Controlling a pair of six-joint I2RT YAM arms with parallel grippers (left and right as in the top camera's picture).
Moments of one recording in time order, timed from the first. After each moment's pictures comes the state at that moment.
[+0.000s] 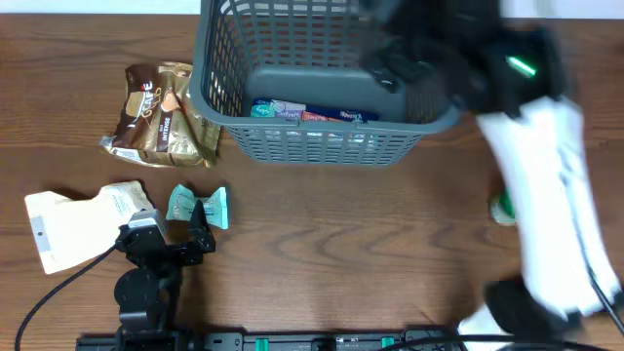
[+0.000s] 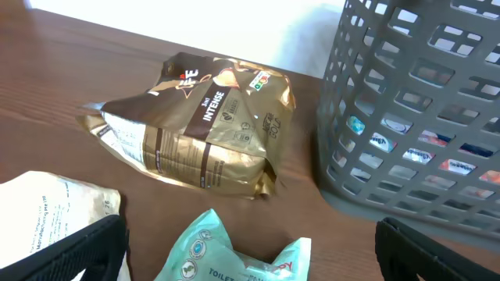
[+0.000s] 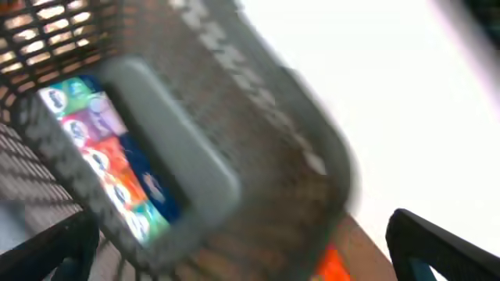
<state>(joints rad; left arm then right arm) 0.03 0.01 0.10 -0.33 0.01 -0.22 0.37 1.73 2.30 -1.24 0.05 -0.55</state>
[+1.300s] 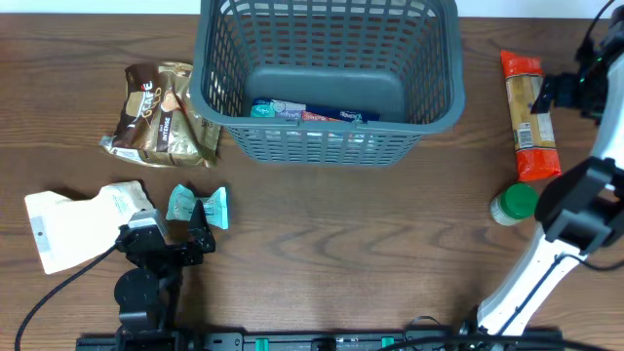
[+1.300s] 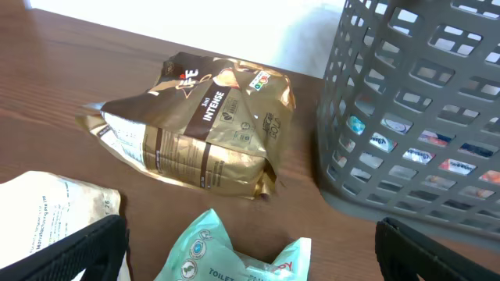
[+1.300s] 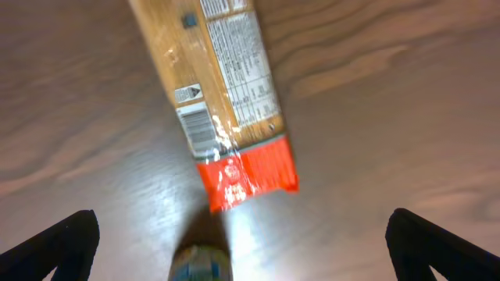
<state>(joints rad) 0.03 0.01 0.10 -0.33 0.01 -0.22 -0.42 2.29 2.31 -1.44 0.12 -0.11</state>
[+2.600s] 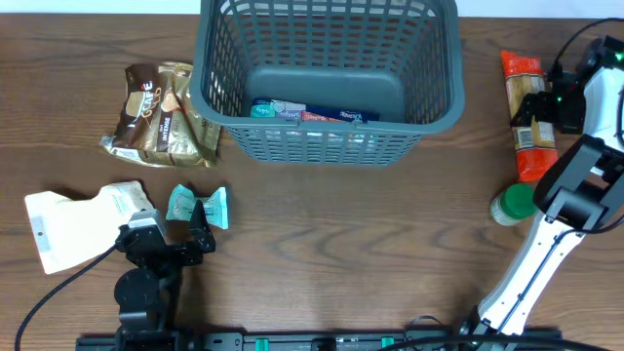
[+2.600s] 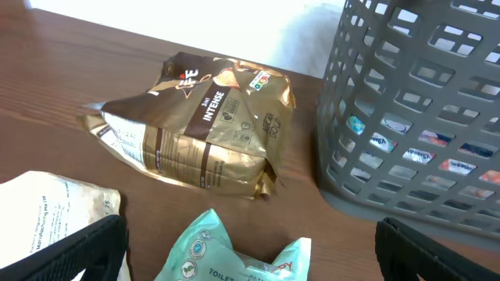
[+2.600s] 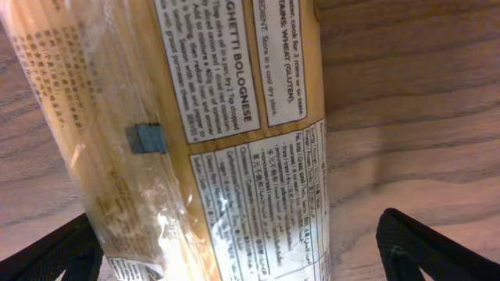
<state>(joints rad) 0.03 0.01 0.10 -0.33 0.01 -0.22 -0.48 2.55 2.30 -1.20 -0.03 -0.28</state>
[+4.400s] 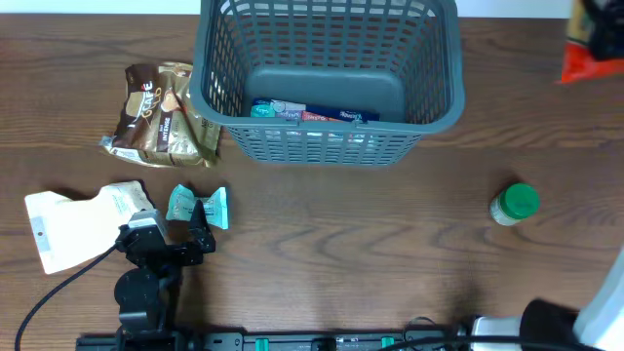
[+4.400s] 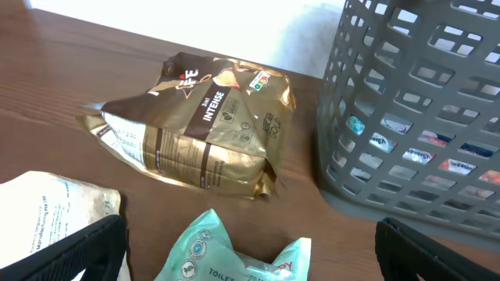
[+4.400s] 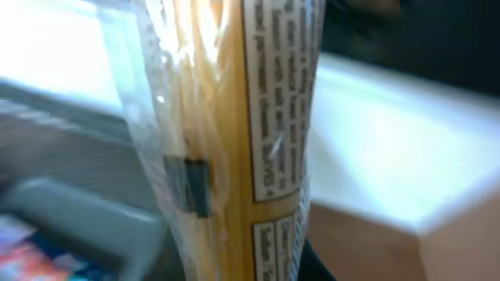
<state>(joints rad) 0.03 0.01 0.10 -0.33 0.01 -0.22 -0.25 1.56 2.21 -1.01 -0.39 -0.34</state>
